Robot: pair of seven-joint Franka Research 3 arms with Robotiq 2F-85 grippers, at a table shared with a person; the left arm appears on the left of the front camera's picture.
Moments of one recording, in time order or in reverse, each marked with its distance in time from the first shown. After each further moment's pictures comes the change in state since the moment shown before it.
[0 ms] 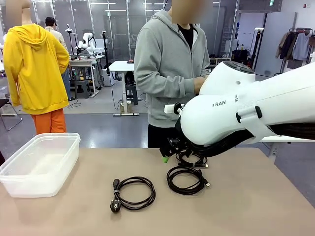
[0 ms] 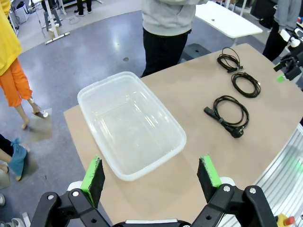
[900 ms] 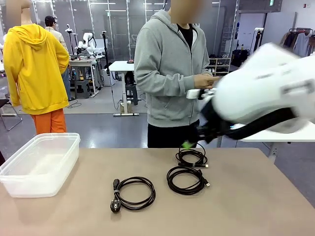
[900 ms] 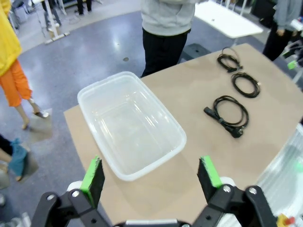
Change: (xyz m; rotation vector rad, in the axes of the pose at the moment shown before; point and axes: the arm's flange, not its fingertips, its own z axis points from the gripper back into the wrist) left arm 0.000 0.000 0.000 0.000 0.000 0.000; right arm -0.026 -0.074 0.079 0.054 -0.102 0.096
